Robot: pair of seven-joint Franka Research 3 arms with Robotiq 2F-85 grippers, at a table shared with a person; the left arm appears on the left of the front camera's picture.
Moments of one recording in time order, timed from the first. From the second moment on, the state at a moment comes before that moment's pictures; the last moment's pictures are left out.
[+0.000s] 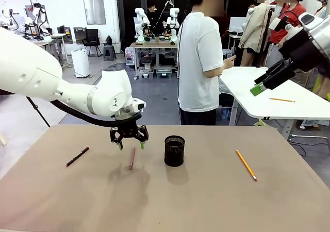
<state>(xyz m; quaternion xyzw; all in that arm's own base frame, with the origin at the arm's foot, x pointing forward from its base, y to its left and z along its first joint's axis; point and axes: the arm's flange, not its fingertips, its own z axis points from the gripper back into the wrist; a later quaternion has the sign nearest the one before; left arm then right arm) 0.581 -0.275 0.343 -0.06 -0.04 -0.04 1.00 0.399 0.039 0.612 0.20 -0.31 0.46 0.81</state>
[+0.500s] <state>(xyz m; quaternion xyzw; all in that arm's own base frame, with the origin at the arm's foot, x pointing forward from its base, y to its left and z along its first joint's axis) 0.609 -0.276 0.323 -0.02 -0.04 -0.05 1.00 0.399 0.039 0.612 0.20 -0.31 0.46 0.81</state>
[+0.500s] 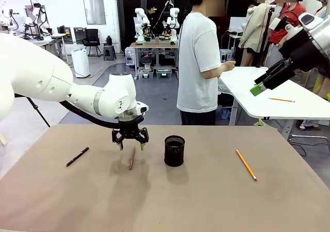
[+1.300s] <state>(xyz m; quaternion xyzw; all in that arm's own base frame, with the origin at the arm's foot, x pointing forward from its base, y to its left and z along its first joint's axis) 0.625 -0.279 0.308 0.00 -0.02 -0.05 1.00 0.399 0.039 0.612 0.20 -0.31 0.46 0.81</state>
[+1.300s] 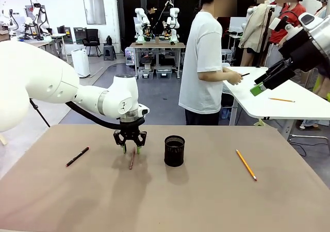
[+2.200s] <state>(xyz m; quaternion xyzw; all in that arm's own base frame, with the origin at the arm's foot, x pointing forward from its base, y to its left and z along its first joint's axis) 0.627 -0.291 0.329 -0.11 -0.03 -0.08 0.99 0.399 0.039 0.612 0.20 -0.31 0.46 0.81</state>
